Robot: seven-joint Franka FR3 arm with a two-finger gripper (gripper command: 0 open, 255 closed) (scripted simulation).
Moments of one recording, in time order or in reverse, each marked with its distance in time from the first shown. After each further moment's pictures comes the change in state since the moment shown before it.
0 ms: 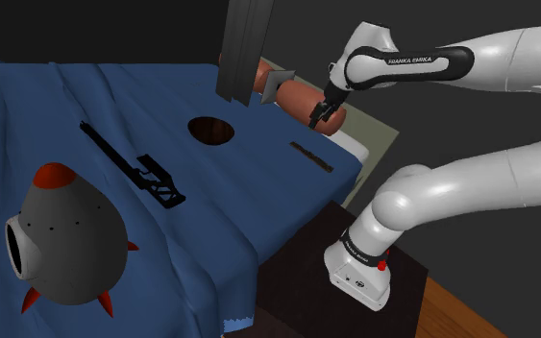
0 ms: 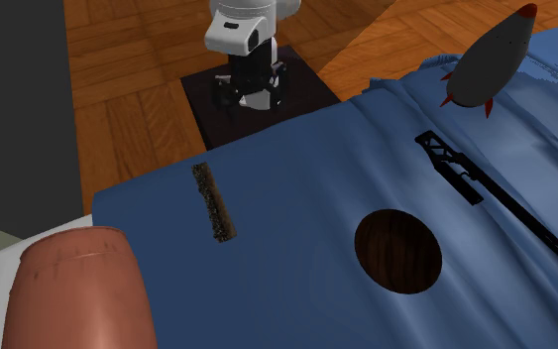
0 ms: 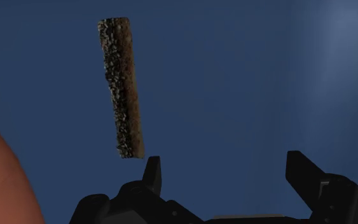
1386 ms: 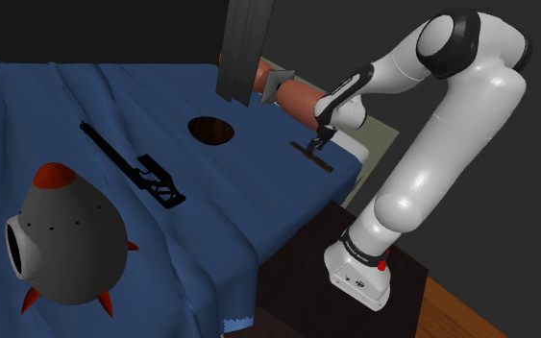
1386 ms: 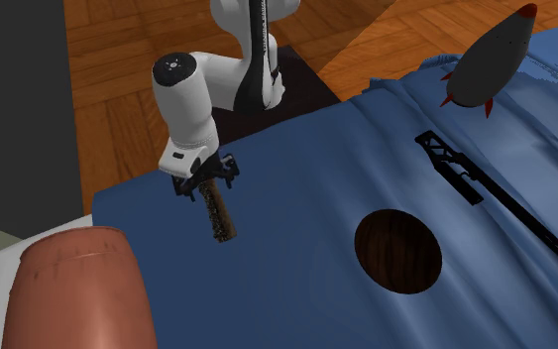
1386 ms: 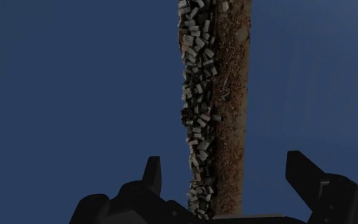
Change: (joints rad) arm 0.071 0.711 -0.356 0.077 0.363 0.574 -0.529
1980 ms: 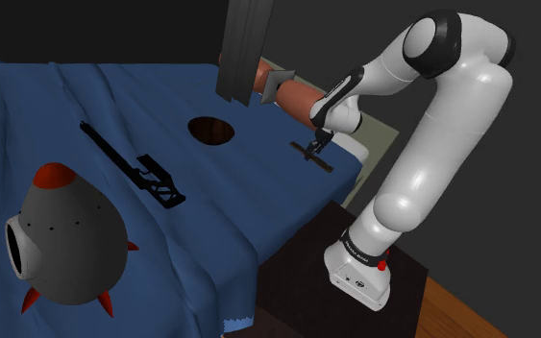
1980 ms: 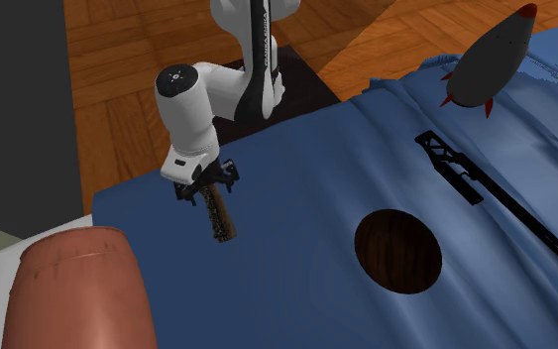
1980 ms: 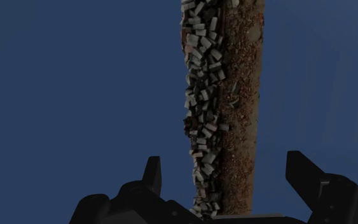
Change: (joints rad) arm -0.019 0.074 0.034 0.009 0.122 0.046 -0.091
